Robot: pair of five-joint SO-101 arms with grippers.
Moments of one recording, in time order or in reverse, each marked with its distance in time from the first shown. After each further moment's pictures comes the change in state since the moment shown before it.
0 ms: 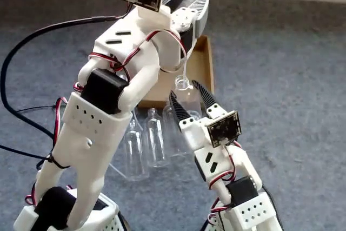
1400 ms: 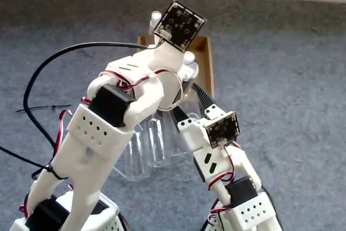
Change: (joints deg) left arm 0.9 -6.7 15.7 21.0 -9.8; right arm -0.3 0.0 0.1 0.2 0.0
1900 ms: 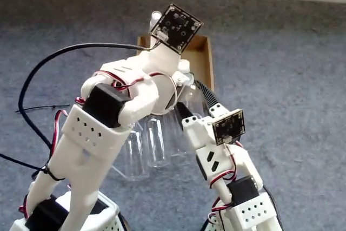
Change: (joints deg) left arm -0.3 -0.2 -3.3 8.4 -0.5; right arm 1.8 0.0 0.0 0.0 -2.5
